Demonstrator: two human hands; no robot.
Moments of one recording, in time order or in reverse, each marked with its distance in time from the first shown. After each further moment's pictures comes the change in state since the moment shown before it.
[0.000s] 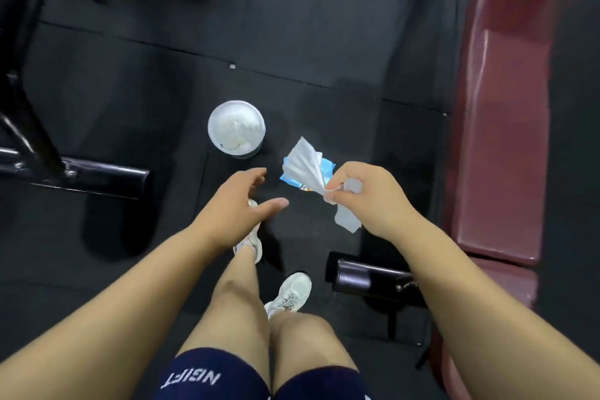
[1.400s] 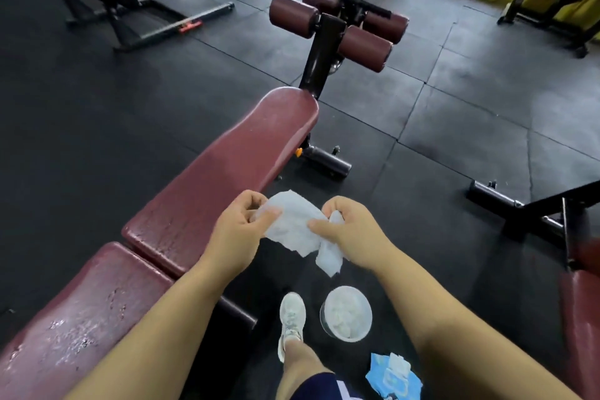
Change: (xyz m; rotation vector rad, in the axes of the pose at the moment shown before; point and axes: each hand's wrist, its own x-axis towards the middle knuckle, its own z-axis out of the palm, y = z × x) left_hand -0.104 -0.055 -0.490 -0.636 0.630 0.239; right_hand 0.115 -0.501 0.221 -0.073 -0.147 -0.389
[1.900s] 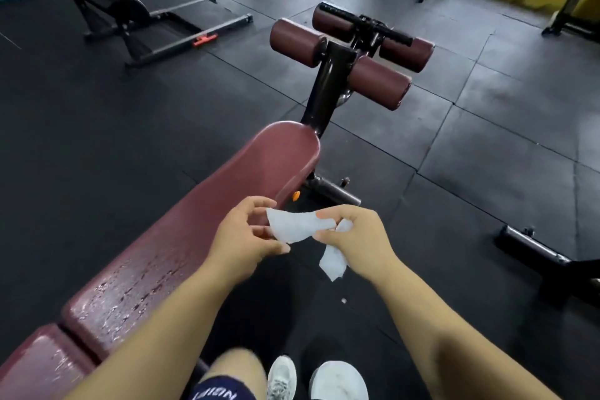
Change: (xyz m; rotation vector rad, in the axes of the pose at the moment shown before) left_hand 0.224 0.052 0.078 0.004 0.065 -0.117; right_hand 0.221 0.004 -0.120 0.037 0.032 -0.010
